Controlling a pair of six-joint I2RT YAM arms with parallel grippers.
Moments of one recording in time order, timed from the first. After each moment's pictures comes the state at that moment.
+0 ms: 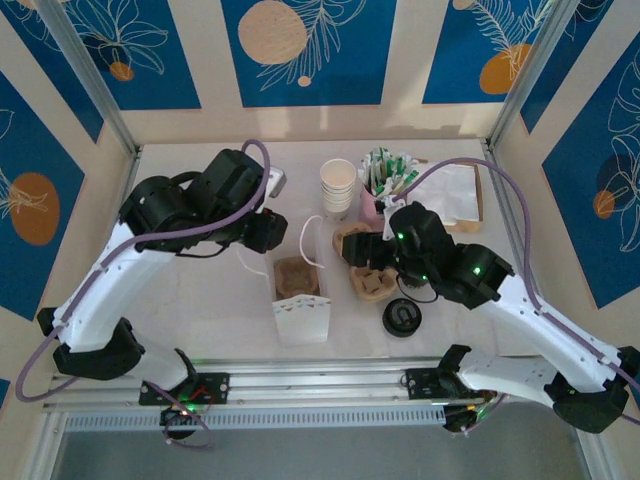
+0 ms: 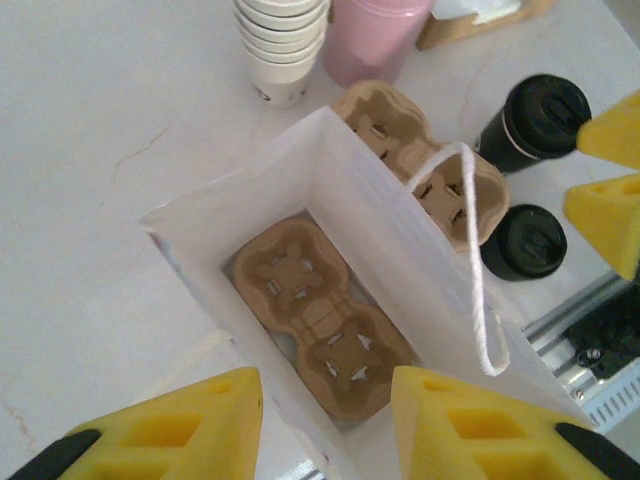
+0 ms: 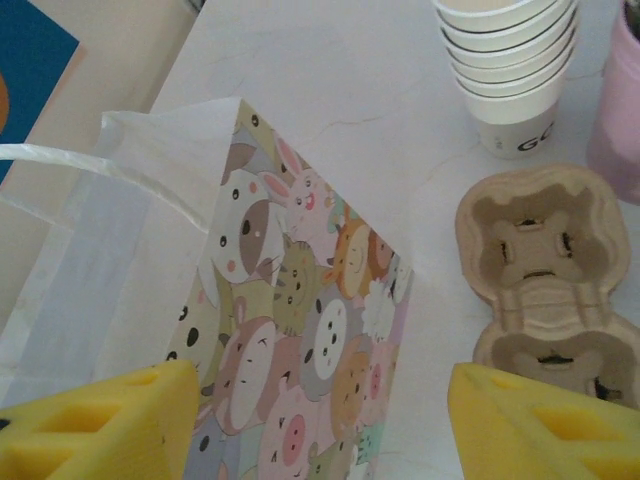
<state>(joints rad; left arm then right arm) -0.93 1.45 2.09 -1.55 -0.17 -0.40 0.86 0.98 1.17 -0.81 0.11 0.64</state>
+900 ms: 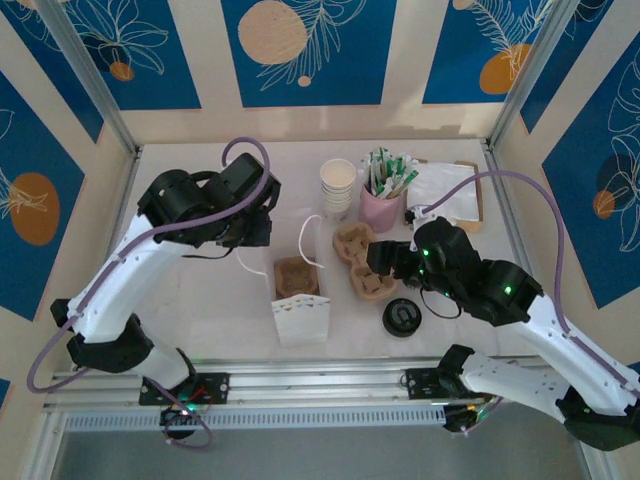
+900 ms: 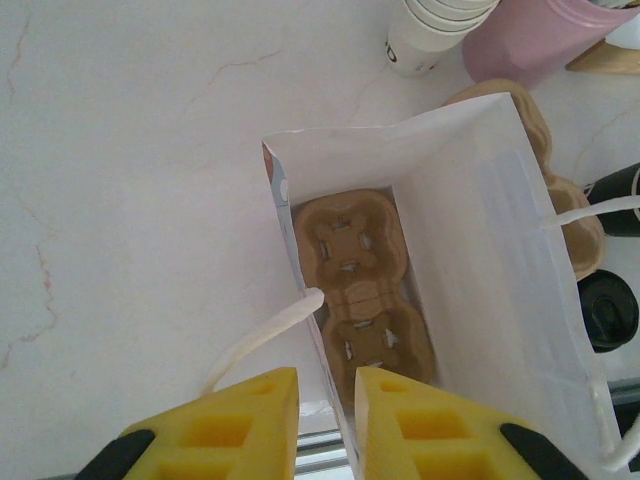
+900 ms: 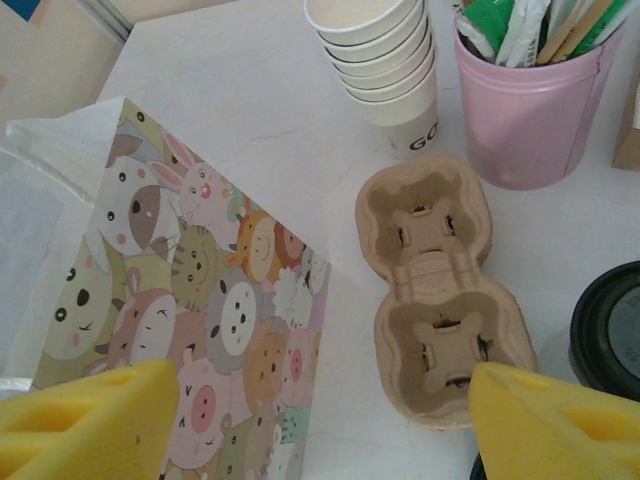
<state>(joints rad) -0.93 1.53 2.12 -1.70 -0.31 -0.76 0.85 0.84 1.13 -0.95 0.25 0.65</state>
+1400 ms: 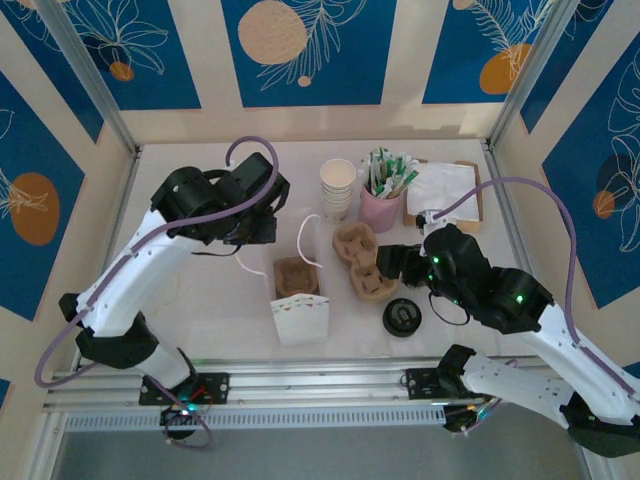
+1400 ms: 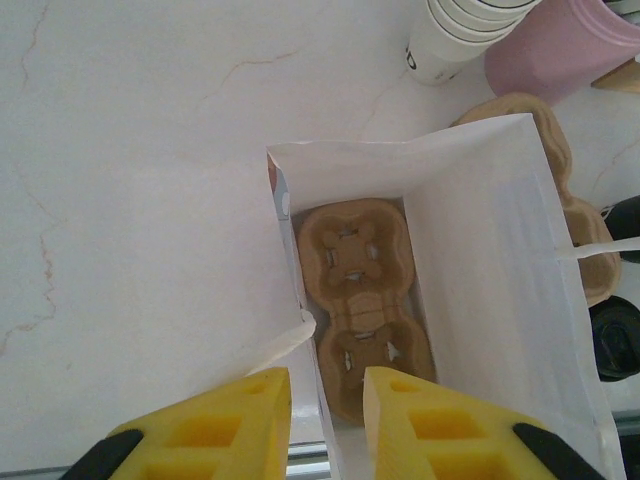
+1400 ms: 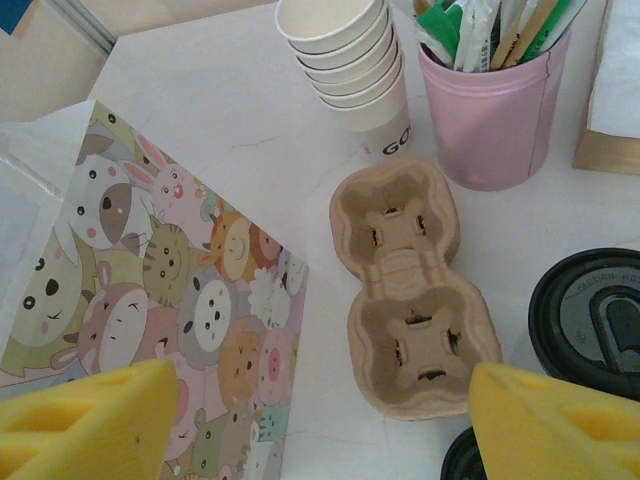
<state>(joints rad) -0.93 1.56 2.12 -1.70 -0.34 -0.81 0.85 0.78 1.12 -0.98 0.29 0.65</state>
